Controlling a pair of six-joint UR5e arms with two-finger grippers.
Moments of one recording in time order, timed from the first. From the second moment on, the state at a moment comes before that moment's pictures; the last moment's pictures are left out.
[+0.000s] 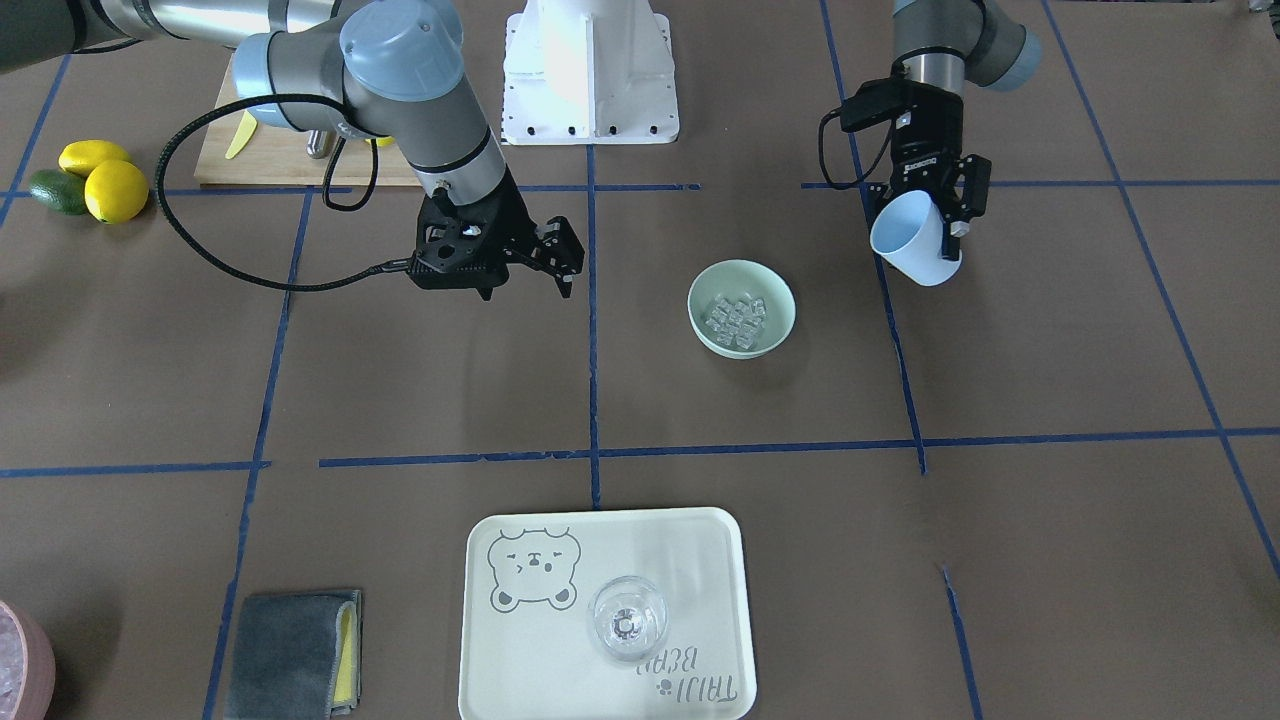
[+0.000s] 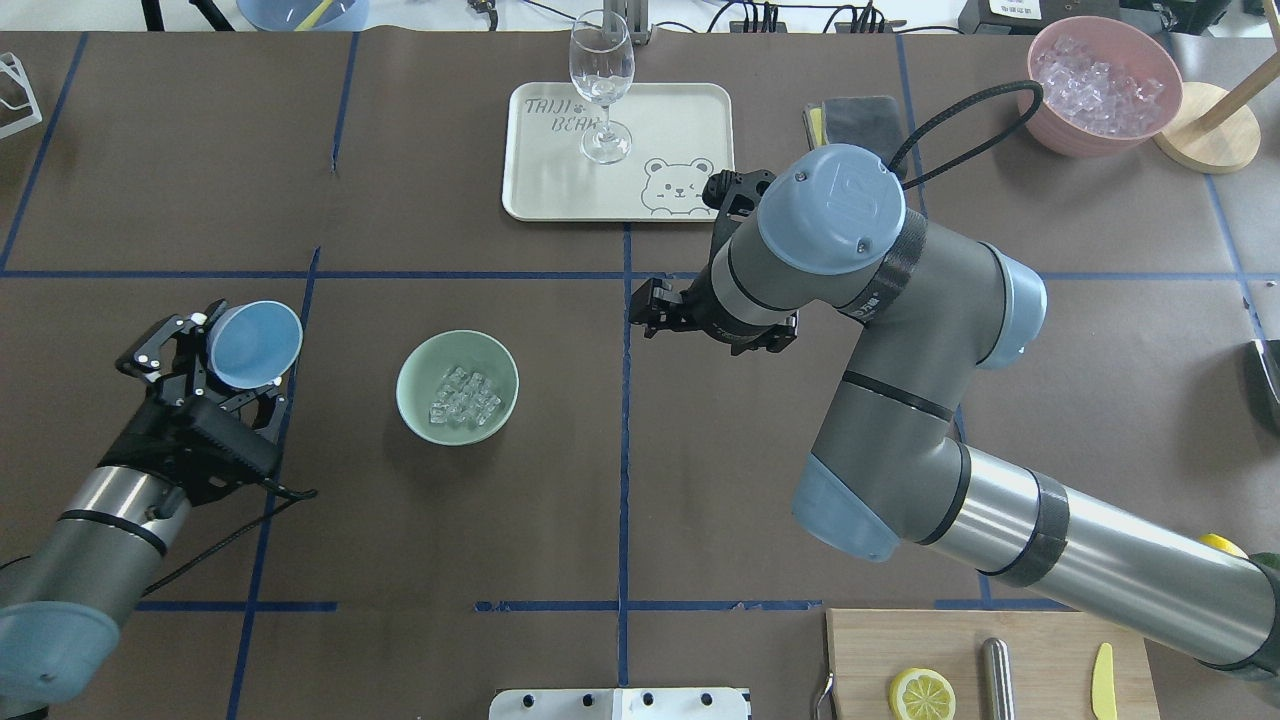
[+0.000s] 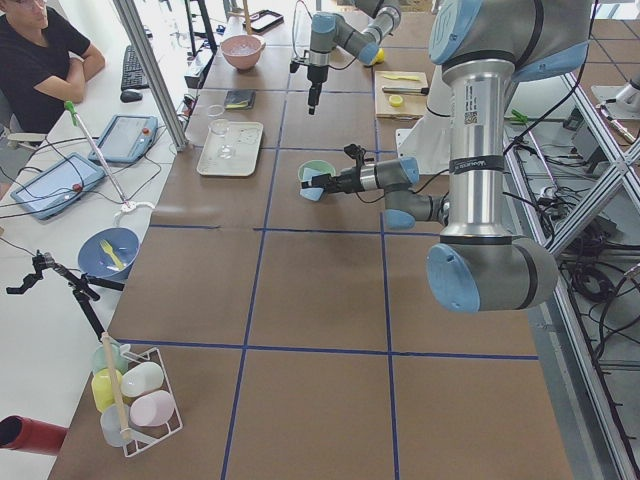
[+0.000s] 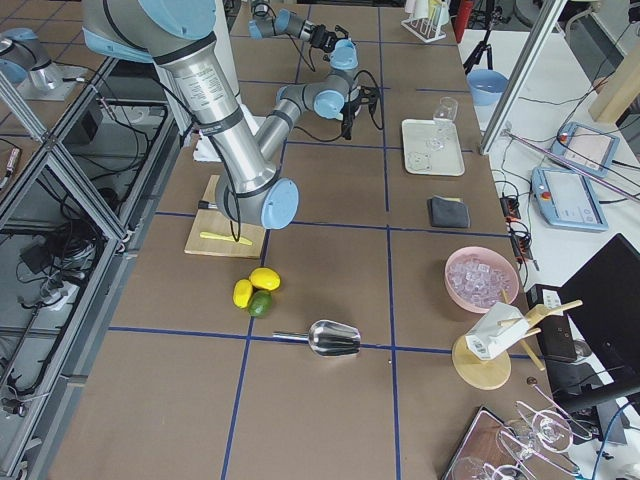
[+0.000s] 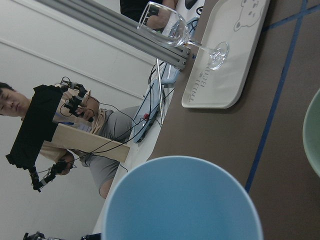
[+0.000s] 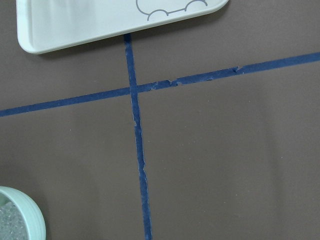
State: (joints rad) left arm -0.22 -1.37 -1.92 -2.67 -0.58 -0.11; right arm 0.58 -0.94 1.75 -1.43 1.92 1.37
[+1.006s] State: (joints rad) left arm -0.23 -1.17 -1.70 -3.03 -0.60 -0.86; right arm 0.56 -0.93 1.75 -1.43 1.92 1.38
